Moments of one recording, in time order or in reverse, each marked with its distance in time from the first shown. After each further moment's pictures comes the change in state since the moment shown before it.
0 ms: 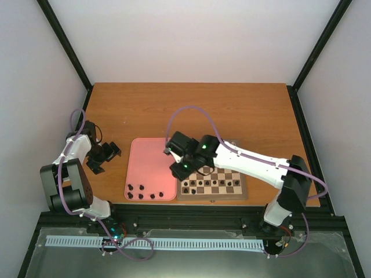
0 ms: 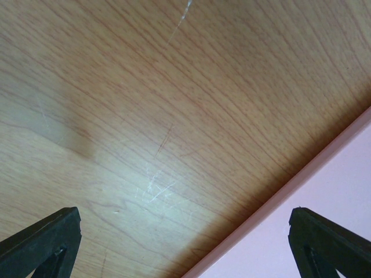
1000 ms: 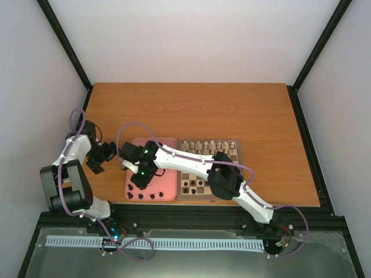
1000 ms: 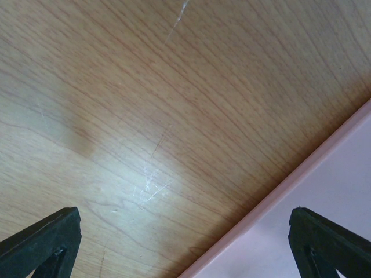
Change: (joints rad) left arm 0.000 -0.010 0.000 0.000 0.004 0.000; right arm 0.117 0.752 0.773 -0.121 -0.106 -0.241
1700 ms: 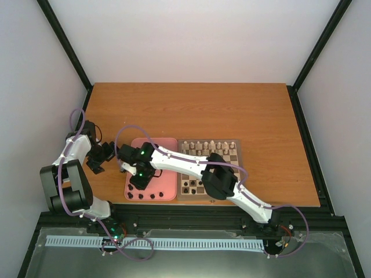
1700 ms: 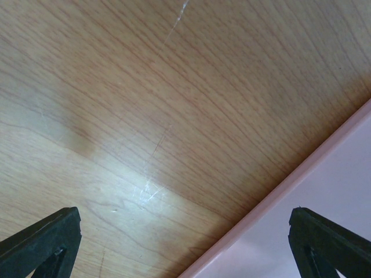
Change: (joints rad) left arm 0.000 0.000 0.000 0.000 0.000 0.000; right arm 0.001 0.090 0.084 -0.040 -0.040 -0.018
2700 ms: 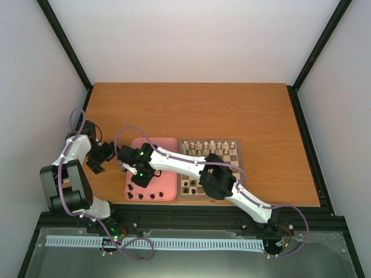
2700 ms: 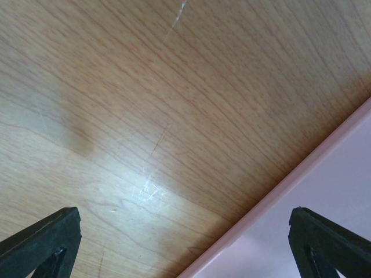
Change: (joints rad) left arm 0.000 0.000 0.000 0.000 0.003 0.000; right arm 0.000 0.047 0.047 -0.019 0.082 -0.015
